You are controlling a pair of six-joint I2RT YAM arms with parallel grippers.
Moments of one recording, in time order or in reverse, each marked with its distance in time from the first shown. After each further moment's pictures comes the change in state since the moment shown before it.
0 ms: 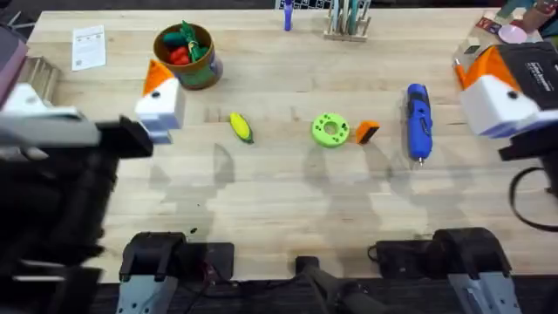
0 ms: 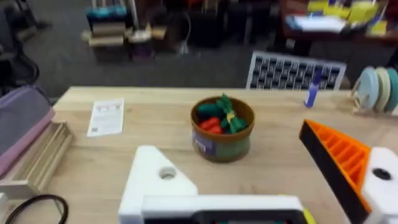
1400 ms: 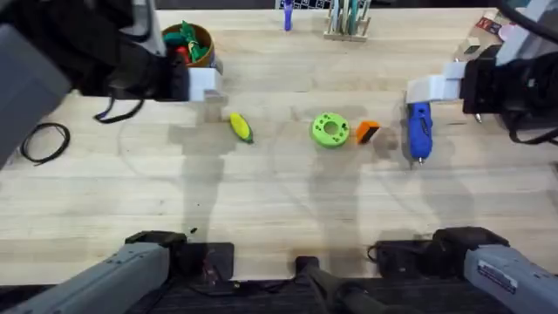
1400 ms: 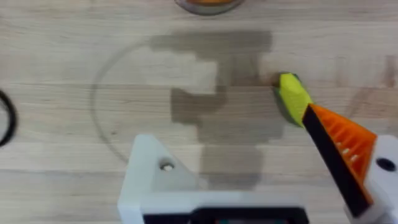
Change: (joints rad) left arm -0.056 1.004 0.541 -0.496 0.042 -0.083; right arm 0.000 0.906 0.551 -0.718 -0.003 0.000
